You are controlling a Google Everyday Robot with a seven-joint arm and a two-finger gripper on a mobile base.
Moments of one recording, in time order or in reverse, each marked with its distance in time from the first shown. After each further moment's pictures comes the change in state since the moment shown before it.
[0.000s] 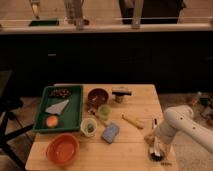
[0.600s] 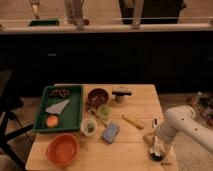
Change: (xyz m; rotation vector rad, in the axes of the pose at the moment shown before) arm -0.002 -0.004 -0.008 0.021 0.020 -0.020
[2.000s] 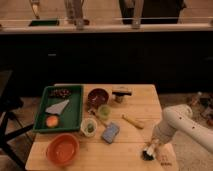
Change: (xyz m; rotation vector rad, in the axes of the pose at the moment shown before) arm -0.009 -0.004 0.003 -0.015 -0.030 -0.083
